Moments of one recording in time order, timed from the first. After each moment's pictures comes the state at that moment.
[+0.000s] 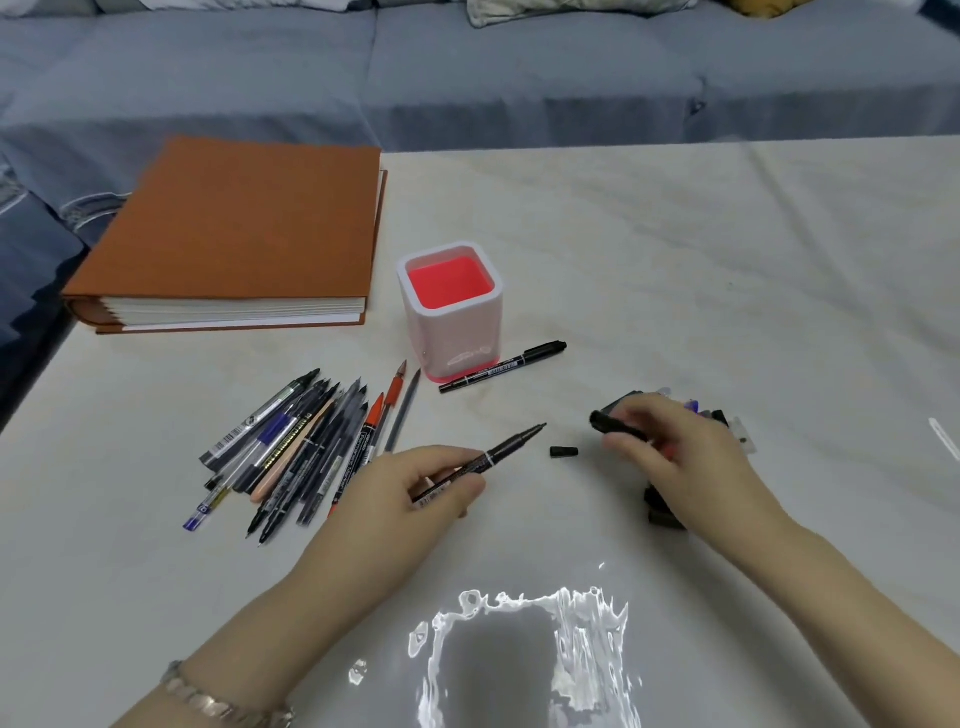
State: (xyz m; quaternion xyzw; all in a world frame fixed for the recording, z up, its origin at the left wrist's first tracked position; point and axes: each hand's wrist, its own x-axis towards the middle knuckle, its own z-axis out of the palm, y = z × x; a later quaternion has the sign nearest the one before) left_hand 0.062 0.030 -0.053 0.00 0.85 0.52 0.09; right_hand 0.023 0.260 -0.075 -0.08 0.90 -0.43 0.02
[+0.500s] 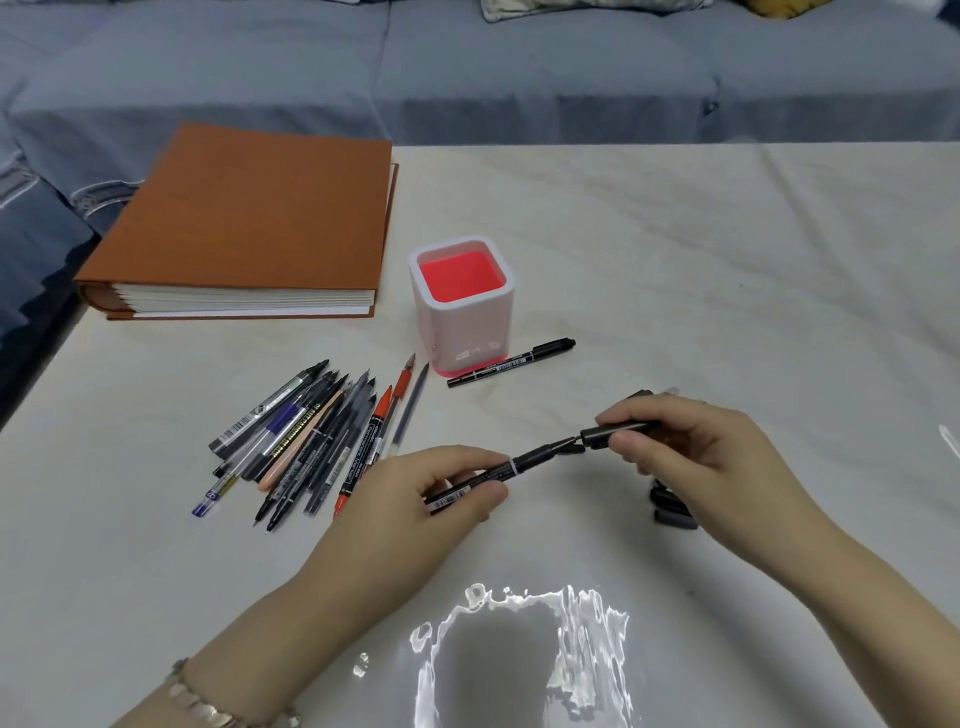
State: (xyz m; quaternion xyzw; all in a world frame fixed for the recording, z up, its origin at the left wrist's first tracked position) left_hand 0.072 0.032 -0.045 0.03 0.84 0.53 0.08; right_hand 0.041 0.246 -0.032 -0.09 0.83 -0.55 0.06
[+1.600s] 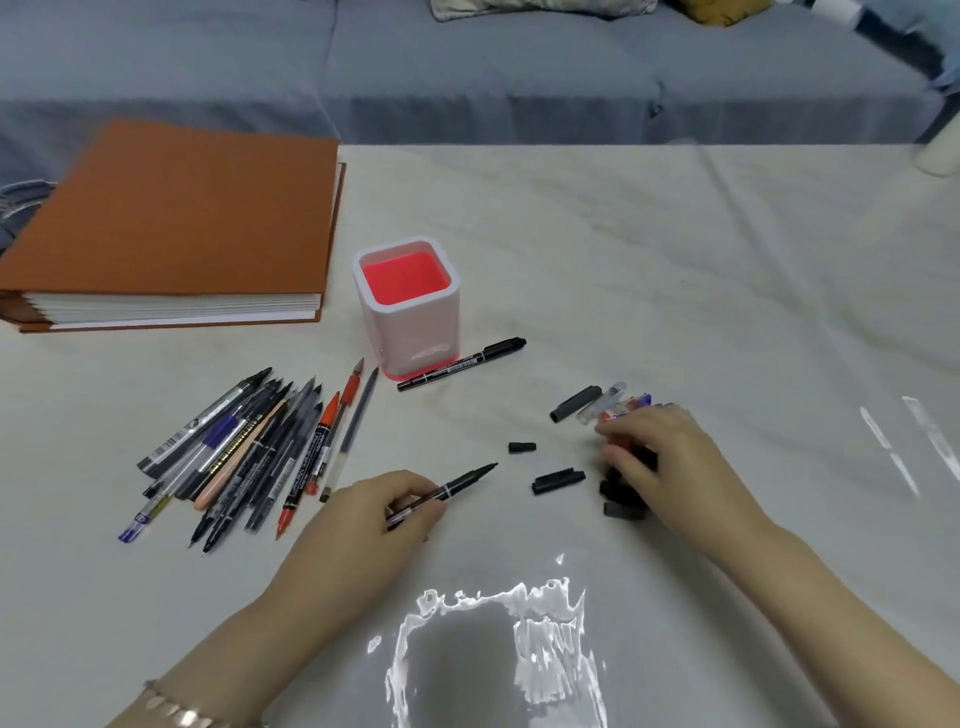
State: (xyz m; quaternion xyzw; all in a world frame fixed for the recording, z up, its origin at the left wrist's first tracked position) left_hand 0.067 0.033 -0.079 0.00 0.90 0.42 0.13; right_hand 0.027 0.292 -0.089 -0.10 0.96 -0.26 -0.02
